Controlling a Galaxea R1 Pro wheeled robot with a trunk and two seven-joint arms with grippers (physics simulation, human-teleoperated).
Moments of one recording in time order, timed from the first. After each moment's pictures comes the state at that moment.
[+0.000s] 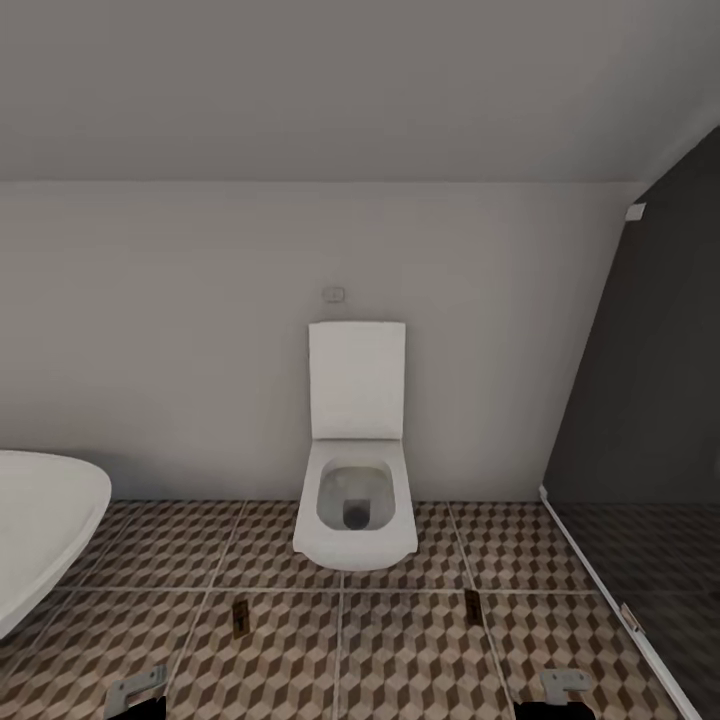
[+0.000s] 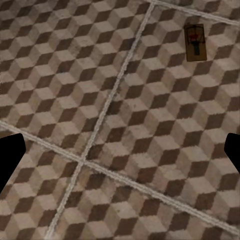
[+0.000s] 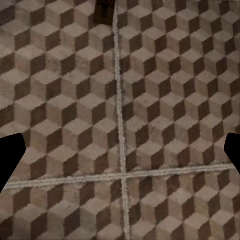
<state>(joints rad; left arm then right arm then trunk) -0.52 0.20 0.03 0.07 0.27 -0.23 0.07 -0.53 -0.13 -0.05 0.06 0.07 -0.16 -0.05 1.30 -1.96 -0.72</state>
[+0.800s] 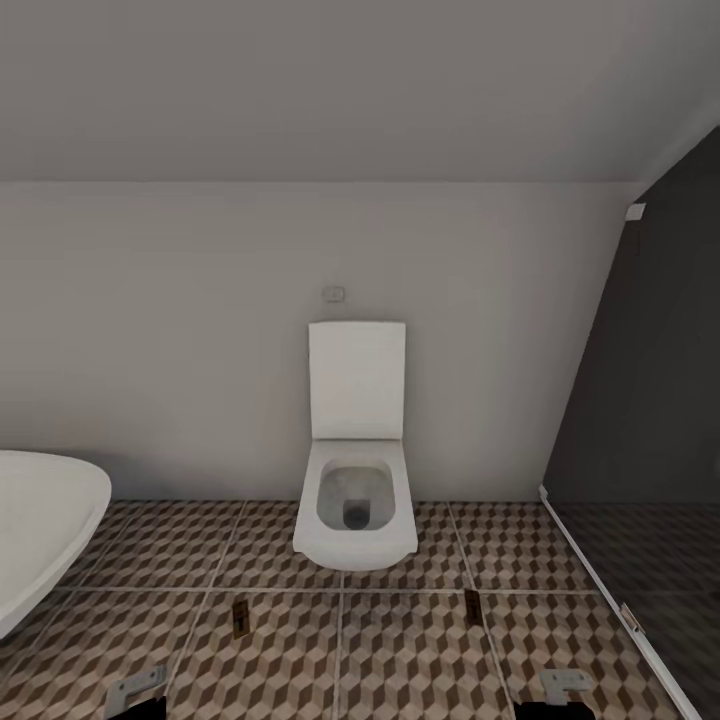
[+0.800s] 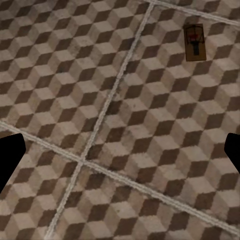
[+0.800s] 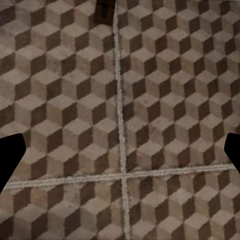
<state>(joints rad) -0.52 0.20 0.03 0.07 0.27 -0.23 0.07 -0.53 -0.13 -0.05 0.06 0.07 -0.16 -0.04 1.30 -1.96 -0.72</state>
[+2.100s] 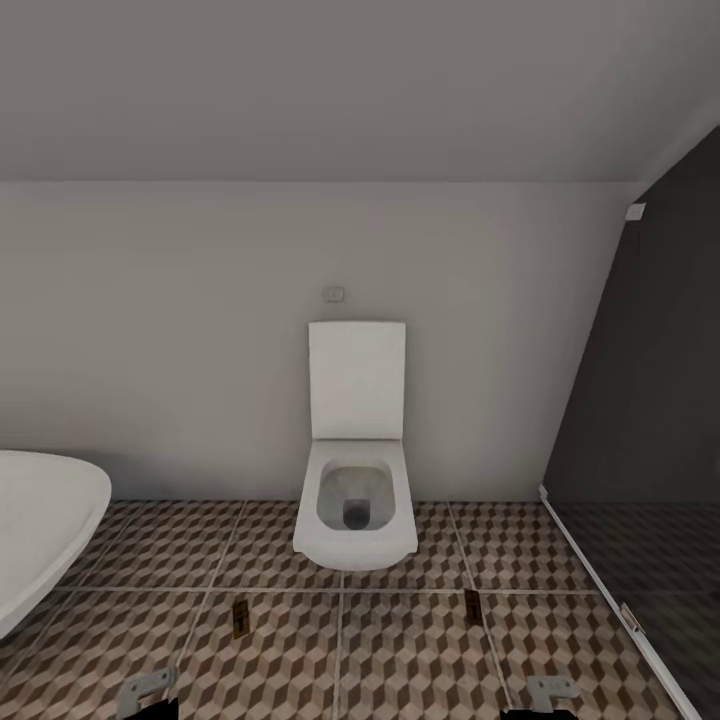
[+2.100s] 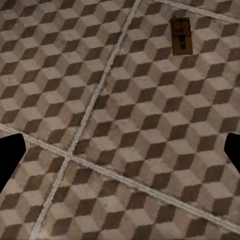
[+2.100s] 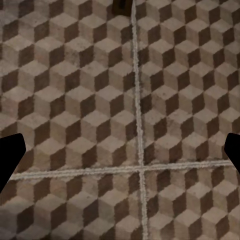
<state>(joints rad) -0.52 0.17 0.03 0.07 0.26 -0.23 0.07 -0.52 -0.09 -0.06 0.07 0.07 -0.15 -0.05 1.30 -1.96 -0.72</state>
